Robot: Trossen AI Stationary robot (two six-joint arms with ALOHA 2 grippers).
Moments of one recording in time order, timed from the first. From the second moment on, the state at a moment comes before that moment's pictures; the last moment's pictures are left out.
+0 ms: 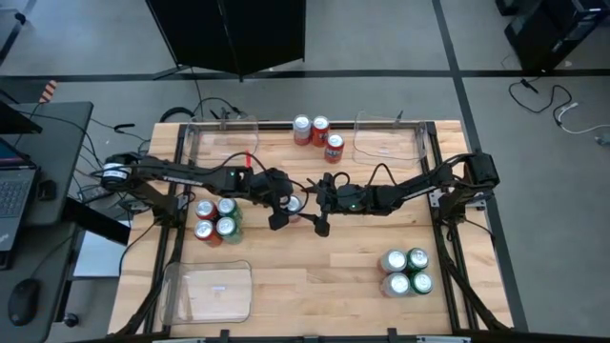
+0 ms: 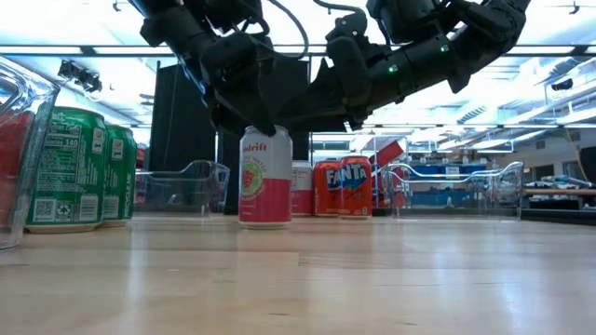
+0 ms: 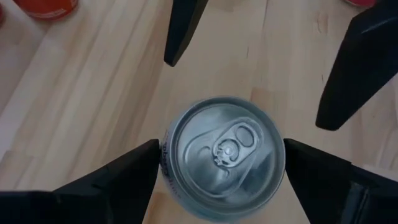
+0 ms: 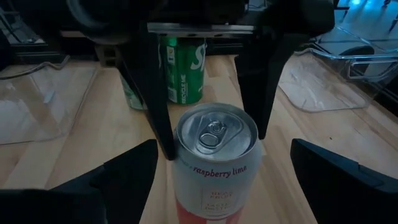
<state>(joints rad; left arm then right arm) 0.05 1.50 0.97 -0.31 -0.03 -0.22 0.05 1.71 0.80 0.57 0.20 0.07</state>
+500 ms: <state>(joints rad) 0.08 1.50 0.97 -0.31 -0.07 -0.20 0.06 1.71 0.80 0.55 0.21 0.05</state>
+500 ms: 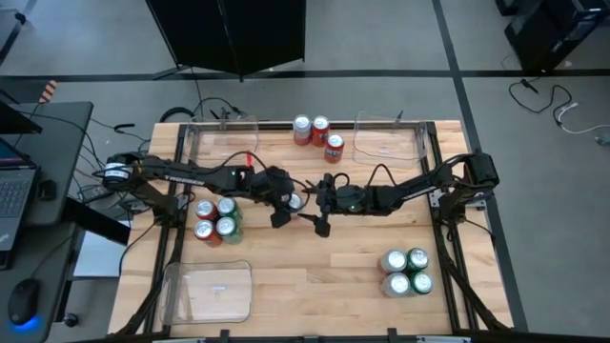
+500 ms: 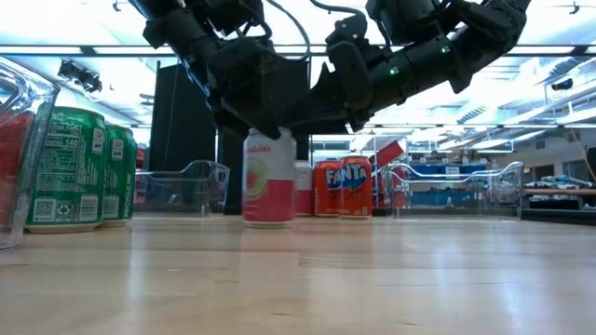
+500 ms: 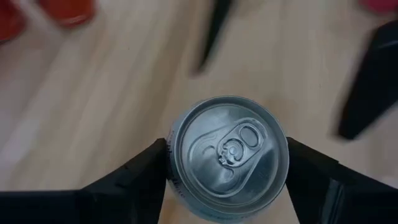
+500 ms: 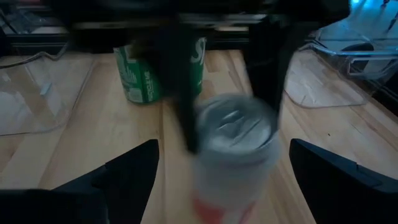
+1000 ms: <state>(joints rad) 0.25 1.27 1.10 -0.61 -0.21 -0.22 0.06 1.71 0.80 0.54 0.22 0.05</state>
